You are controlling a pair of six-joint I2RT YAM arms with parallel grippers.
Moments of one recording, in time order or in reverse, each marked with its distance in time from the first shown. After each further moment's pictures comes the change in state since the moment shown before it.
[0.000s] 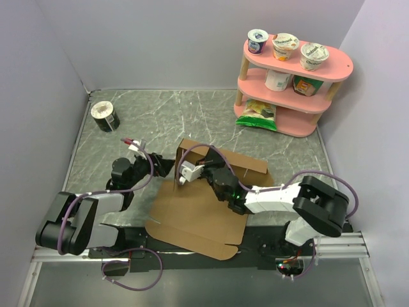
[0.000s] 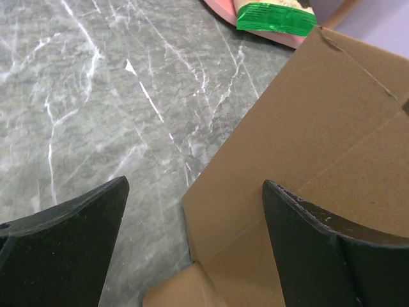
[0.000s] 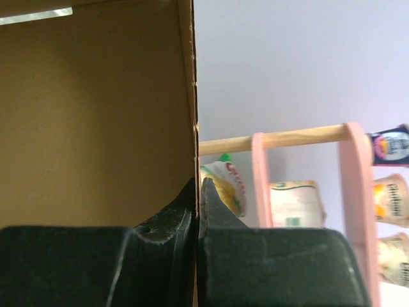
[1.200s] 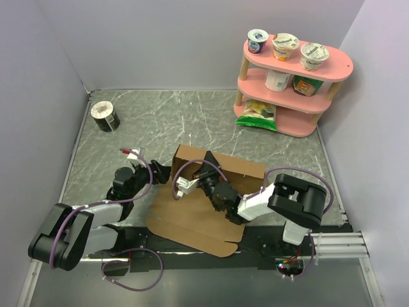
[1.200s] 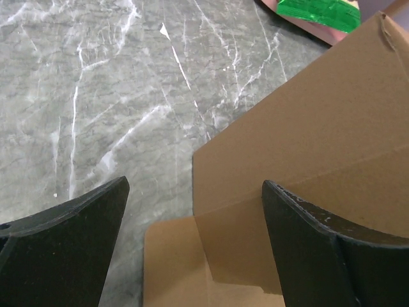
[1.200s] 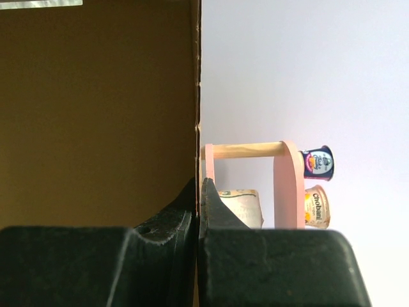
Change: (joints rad) left arm -0.078 -0.117 -0.111 -0.082 -0.215 -0.043; right arm 0.090 0.197 -0.103 0.475 0.066 -0.374
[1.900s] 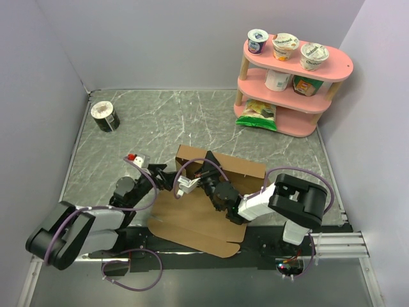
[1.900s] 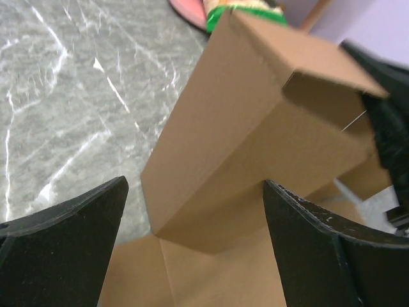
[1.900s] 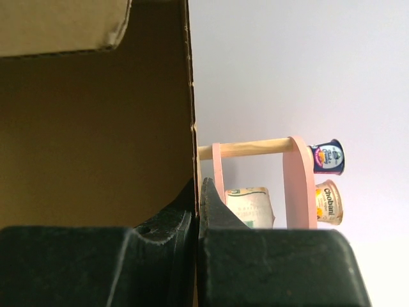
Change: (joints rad) left arm -0.136 0.001 -0.086 0.286 -0.015 0.037; right arm -0.002 -0.004 -0.006 0.013 -0.001 0.058
